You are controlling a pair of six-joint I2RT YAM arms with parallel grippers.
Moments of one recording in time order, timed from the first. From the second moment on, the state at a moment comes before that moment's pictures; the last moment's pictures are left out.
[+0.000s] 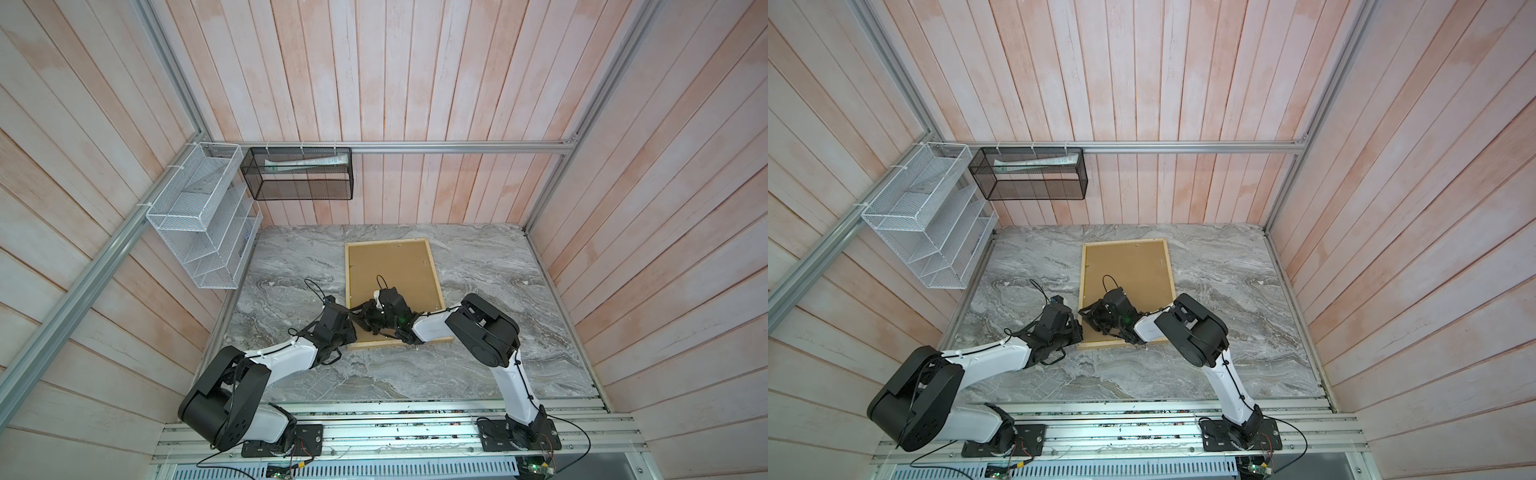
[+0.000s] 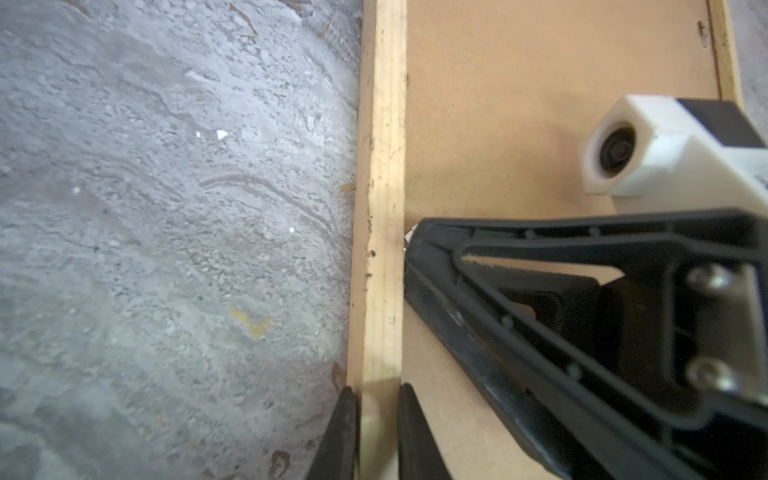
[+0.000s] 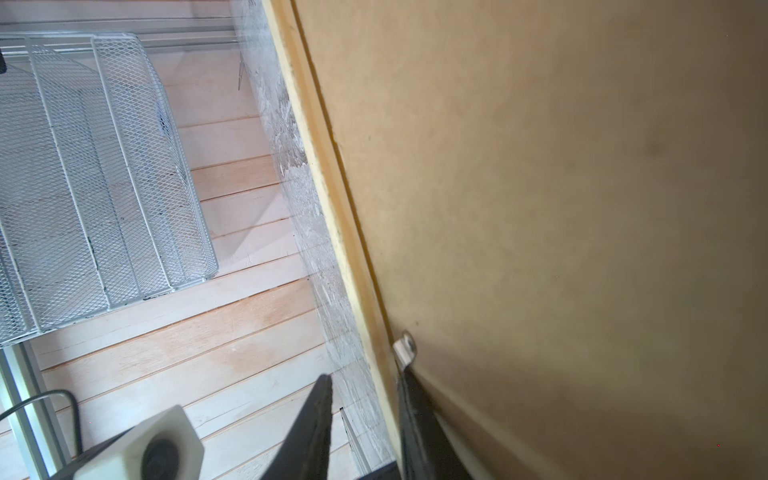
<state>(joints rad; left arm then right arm) -0.52 1.42 0.54 0.00 -0.07 -0.69 0.87 2.20 1.14 0.62 -0.31 1.54</state>
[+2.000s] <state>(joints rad) -0.50 1.46 0.53 0.08 -0.08 -0.67 0.89 2.25 1.15 0.77 -0.18 1.60</state>
